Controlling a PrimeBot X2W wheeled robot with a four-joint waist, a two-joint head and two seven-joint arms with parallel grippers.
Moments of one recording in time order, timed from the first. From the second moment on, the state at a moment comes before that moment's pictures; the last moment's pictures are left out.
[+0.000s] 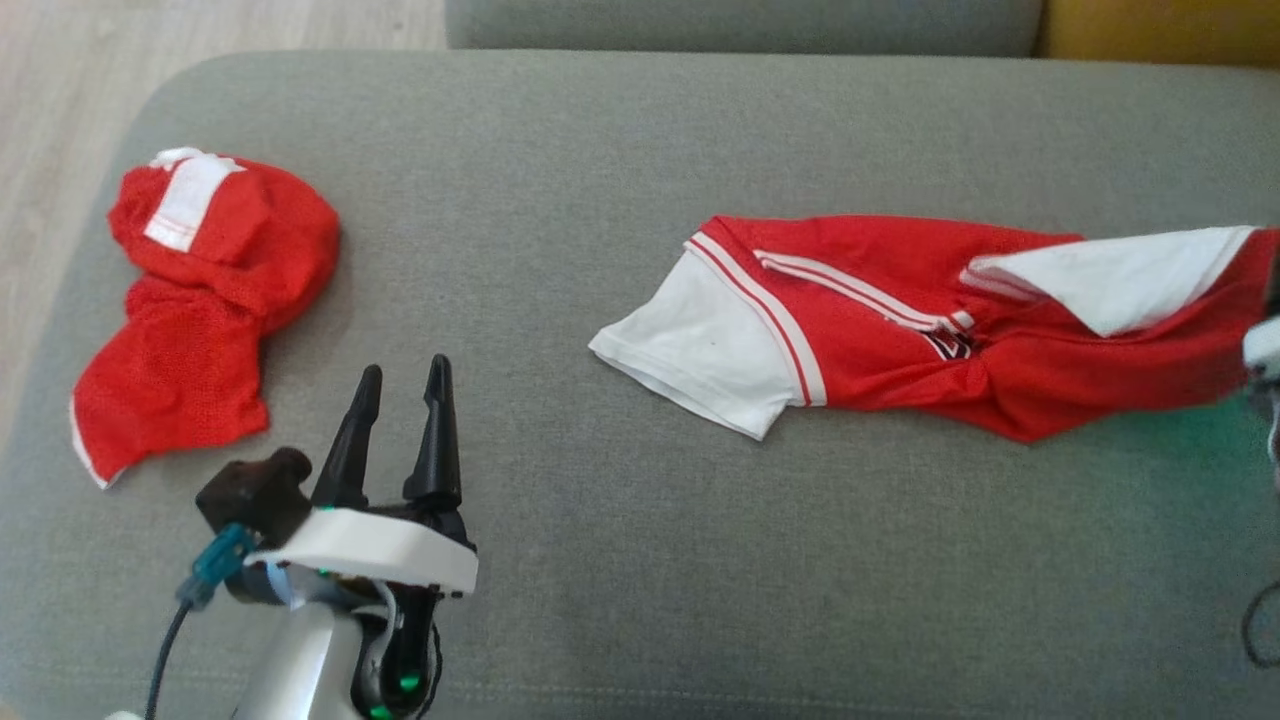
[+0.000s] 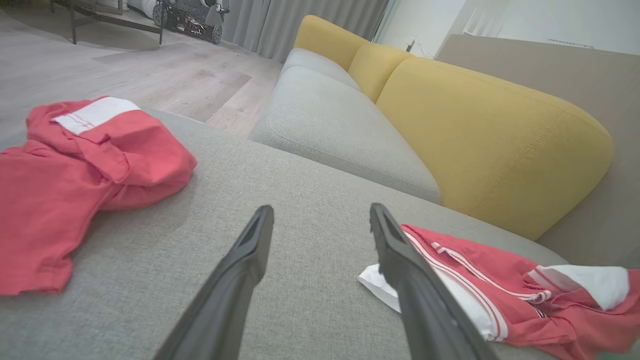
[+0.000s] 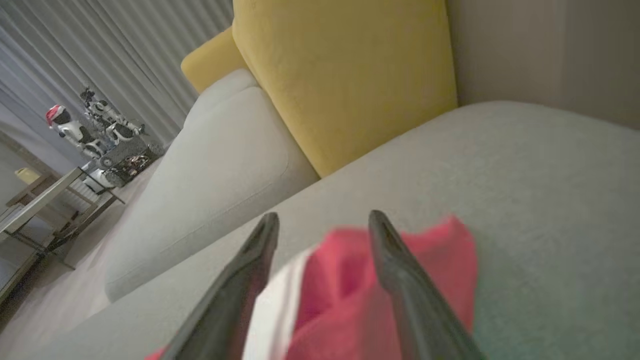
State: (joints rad) left arm -0.12 0.05 -0.25 0.20 -0.47 0.01 -0.26; right arm -0.63 -0.38 -0.05 0.95 0.72 0.13 -0.07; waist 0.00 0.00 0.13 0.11
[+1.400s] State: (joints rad) left arm -0.09 0.05 -0.28 0.22 -0.47 0.01 -0.26; right arm -0.22 -0.08 0.04 0.37 0.16 0.13 -0.05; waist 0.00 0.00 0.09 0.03
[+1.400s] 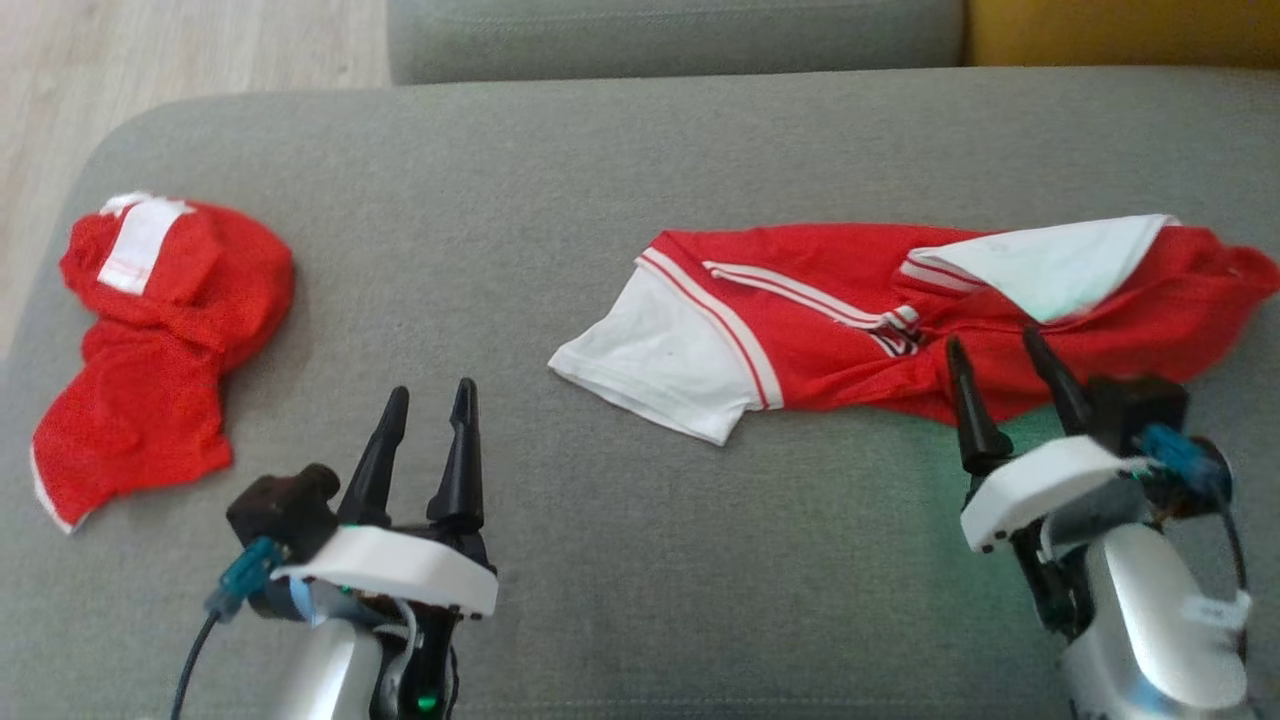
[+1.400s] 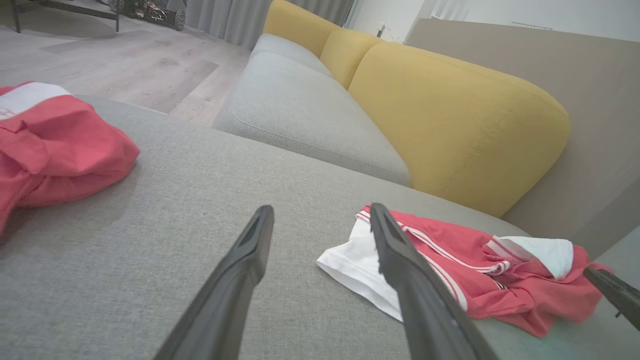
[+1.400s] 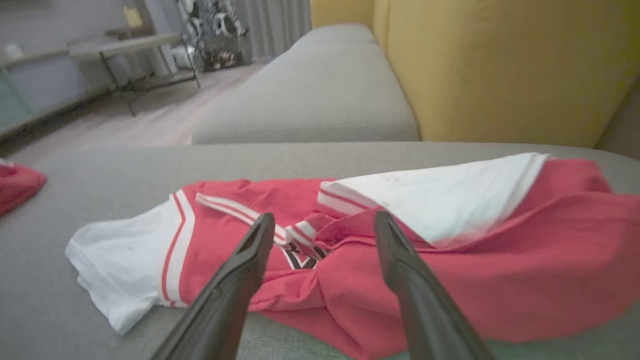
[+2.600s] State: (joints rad) left arm -0.15 0.05 -0.29 0.22 -0.48 0.01 -0.26; right arm -0.40 -0.14 0.02 0.60 -0.11 0.13 0.01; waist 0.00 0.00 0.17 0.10
